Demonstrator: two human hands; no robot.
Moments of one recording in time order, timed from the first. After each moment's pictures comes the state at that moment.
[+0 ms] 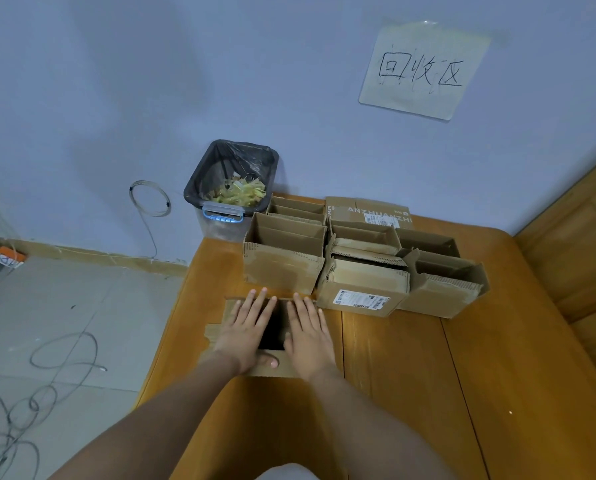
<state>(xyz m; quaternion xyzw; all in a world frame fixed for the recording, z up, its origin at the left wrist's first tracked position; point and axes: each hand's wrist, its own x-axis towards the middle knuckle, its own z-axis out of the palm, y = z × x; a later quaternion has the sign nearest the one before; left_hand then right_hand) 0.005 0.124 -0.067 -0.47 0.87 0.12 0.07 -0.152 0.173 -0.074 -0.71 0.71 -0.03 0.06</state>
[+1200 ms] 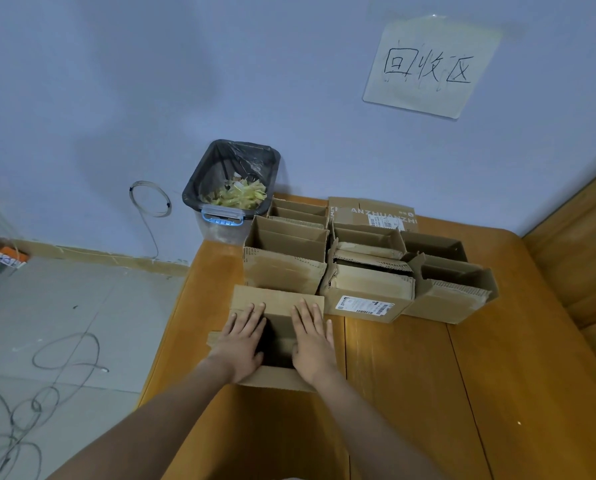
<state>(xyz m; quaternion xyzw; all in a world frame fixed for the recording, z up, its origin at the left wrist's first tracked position) 0.012 0.109 -0.082 -0.45 0.87 0.13 0.15 -0.164 0.156 -0.087 -0.67 0.72 -0.03 0.16</state>
